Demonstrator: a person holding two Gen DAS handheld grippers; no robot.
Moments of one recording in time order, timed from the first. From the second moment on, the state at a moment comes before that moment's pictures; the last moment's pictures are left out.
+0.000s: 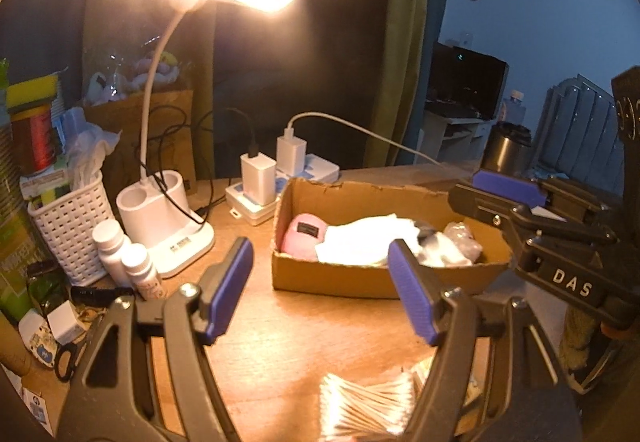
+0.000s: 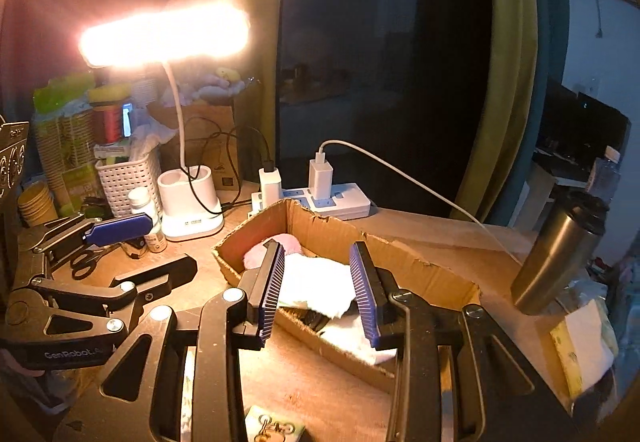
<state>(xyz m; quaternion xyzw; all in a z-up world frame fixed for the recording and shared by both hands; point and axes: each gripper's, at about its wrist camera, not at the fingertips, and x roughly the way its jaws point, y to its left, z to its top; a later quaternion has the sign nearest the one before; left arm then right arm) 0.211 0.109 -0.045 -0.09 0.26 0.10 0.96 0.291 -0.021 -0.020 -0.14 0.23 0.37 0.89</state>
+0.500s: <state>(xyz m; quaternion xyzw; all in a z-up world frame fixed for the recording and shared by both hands) 0.184 0.093 -0.041 -0.09 0.25 0.08 0.96 0.257 -0.043 -0.007 -0.14 0.22 0.36 0.90</state>
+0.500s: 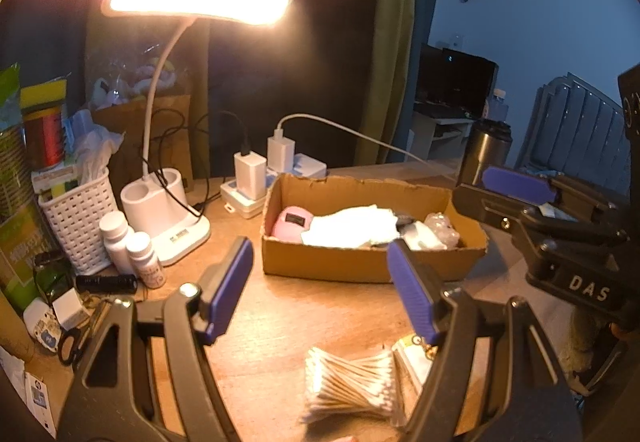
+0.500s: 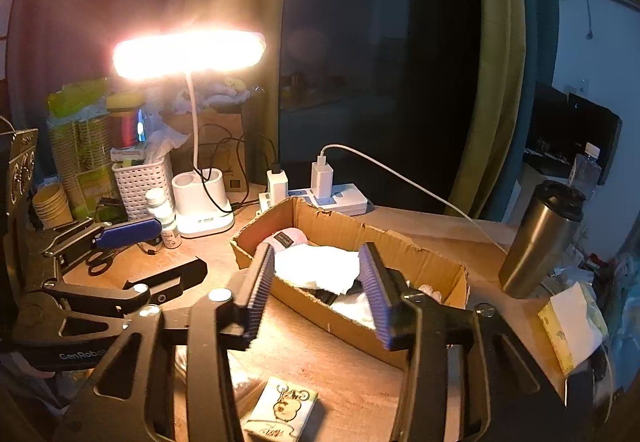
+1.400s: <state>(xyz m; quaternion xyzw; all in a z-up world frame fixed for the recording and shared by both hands) 0.153 0.090 -0.084 -0.09 0.30 0.08 0.95 0.229 -0.068 -0.053 -0.12 0.27 0.34 0.89</state>
